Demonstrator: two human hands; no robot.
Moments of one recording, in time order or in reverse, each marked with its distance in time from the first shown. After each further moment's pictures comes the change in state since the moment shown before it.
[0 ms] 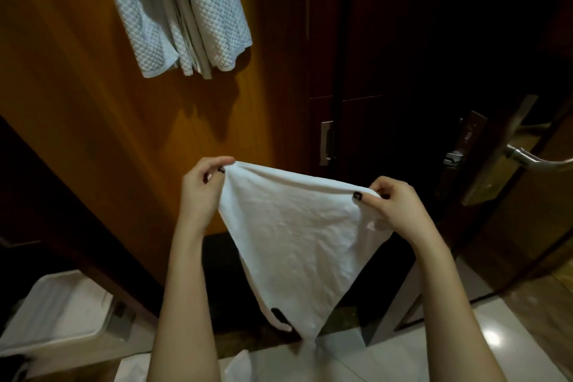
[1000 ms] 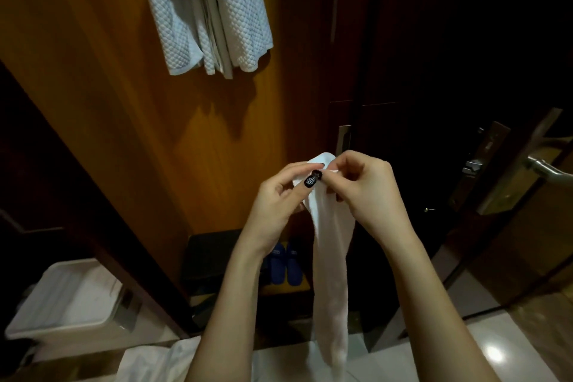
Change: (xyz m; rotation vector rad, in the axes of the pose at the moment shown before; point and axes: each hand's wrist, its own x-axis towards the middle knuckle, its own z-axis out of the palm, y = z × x) left_hand -0.053 0.049 0.042 -0.414 -0.436 0.041; right_hand -0.035 -0.112 0.039 0.173 0.011 -0.345
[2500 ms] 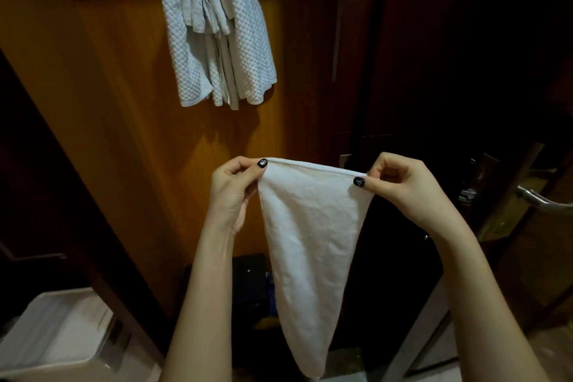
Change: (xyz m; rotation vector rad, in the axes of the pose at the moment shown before) left_hand 0.037 0.032 -0.066 -0.188 0.356 -0.008; right_hand 0.034 -0.001 -0.057 -0.065 -0.109 -0.050
